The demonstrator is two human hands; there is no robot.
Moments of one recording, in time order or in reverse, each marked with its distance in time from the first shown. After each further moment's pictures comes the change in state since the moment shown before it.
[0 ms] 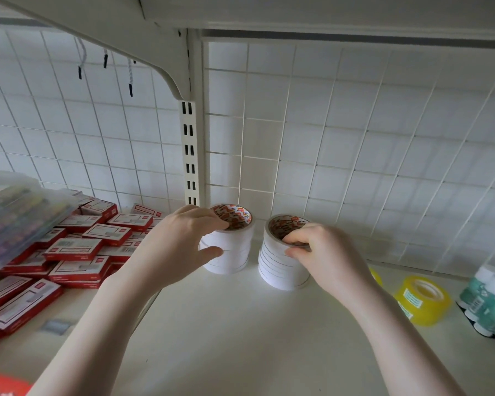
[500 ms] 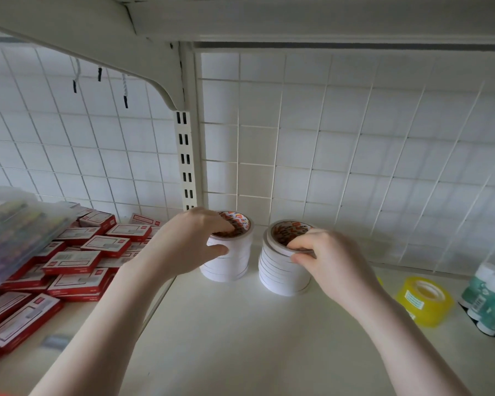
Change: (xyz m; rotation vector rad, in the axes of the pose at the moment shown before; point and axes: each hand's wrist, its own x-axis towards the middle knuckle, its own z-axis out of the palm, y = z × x) left_hand 0.028 0.004 -0.003 0.011 -0.216 -0.053; right_hand -0.006 0.003 -0.005 0.028 0.014 0.050
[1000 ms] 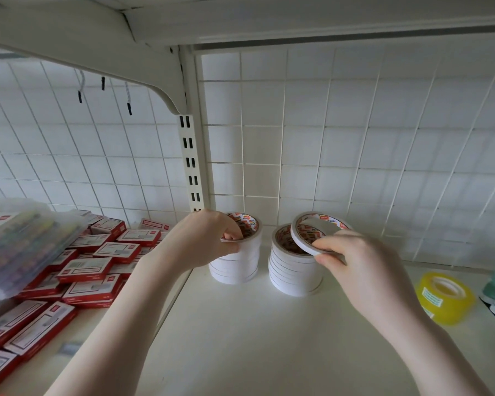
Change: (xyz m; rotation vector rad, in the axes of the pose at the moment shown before) left_hand 0.015 -0.002 -0.001 -0.004 -0.119 -0.050; right_hand -0.021 0.001 -0.008 -0.074 0.142 0.047
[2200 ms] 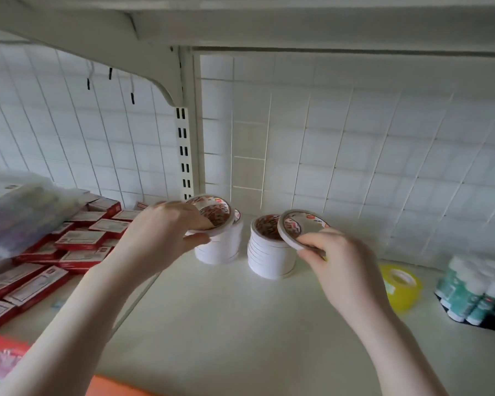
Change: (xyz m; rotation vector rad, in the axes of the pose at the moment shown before) left_hand -0.062 0.016 -0.005 0.157 0.359 0.122; right_hand -0.024 0.007 -0.021 0.068 0.046 -0.053
